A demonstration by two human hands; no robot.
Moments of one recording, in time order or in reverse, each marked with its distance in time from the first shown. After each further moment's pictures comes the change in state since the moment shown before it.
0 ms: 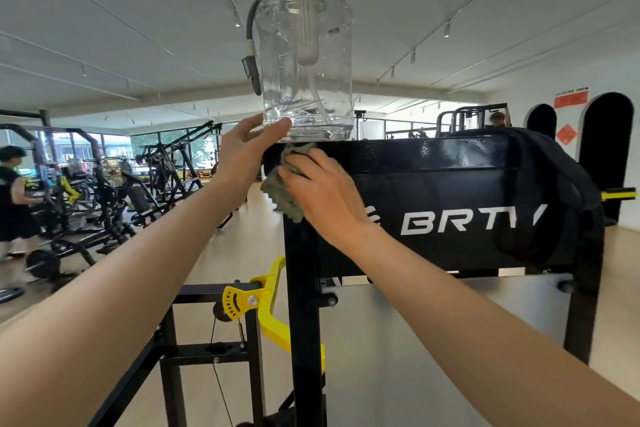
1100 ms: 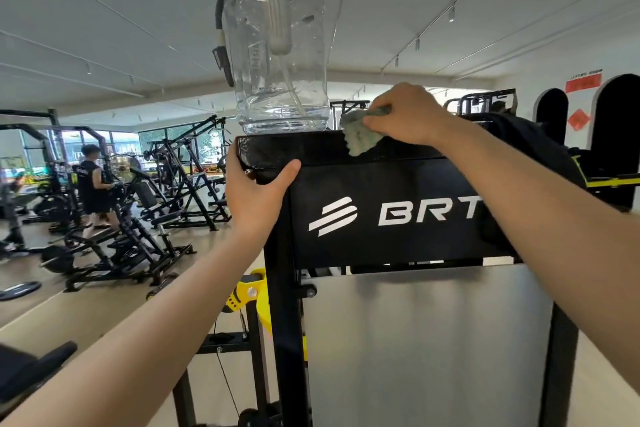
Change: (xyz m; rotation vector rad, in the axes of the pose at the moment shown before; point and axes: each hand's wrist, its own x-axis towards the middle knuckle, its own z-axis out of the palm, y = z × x) left_hand -0.049 -0.053 0.062 0.161 0.360 0.095; right_hand 0.032 0.147 -0.112 0.141 -0.514 0.578
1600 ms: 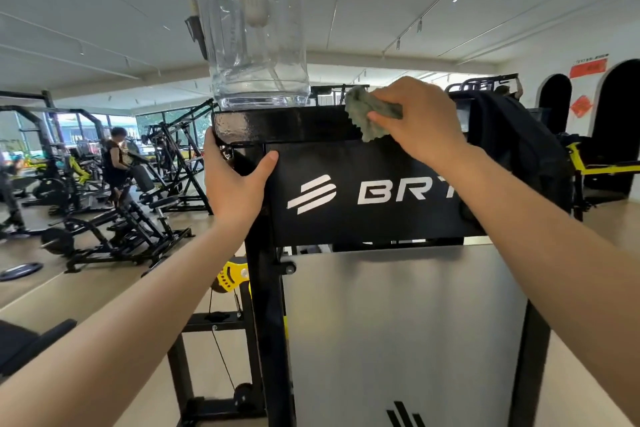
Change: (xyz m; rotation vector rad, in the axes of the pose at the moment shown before) left_hand -0.023 -0.003 0.000 0.105 0.027 0.003; right_hand -0.055 0.032 0.013 -0.049 0.275 -0.144
